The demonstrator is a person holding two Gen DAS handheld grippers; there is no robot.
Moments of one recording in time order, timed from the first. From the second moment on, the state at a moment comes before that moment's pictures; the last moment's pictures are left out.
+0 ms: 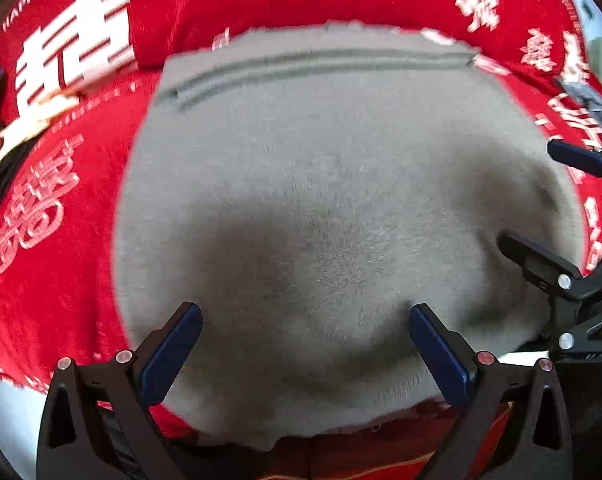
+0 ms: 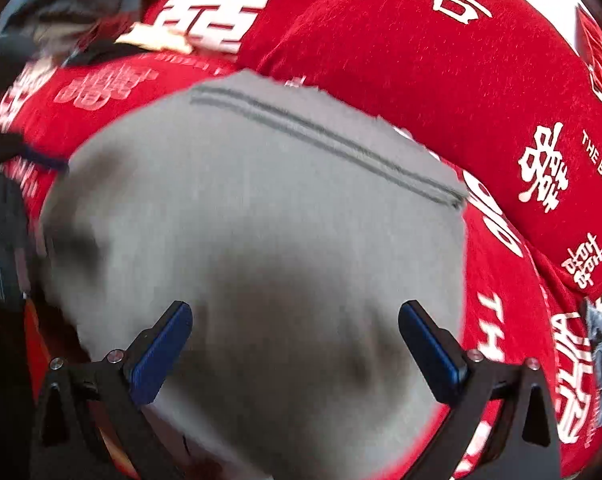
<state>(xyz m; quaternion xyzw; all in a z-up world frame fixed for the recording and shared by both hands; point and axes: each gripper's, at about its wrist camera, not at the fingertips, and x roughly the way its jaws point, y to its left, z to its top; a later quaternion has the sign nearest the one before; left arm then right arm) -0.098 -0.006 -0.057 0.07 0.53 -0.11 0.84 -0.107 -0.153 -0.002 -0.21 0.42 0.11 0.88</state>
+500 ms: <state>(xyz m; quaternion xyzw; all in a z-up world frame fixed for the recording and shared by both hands) -0.124 0.103 -0.097 -0.17 0.64 0.00 0.75 -0.166 -0.239 -0.029 -0.04 0.54 0.03 0.84</state>
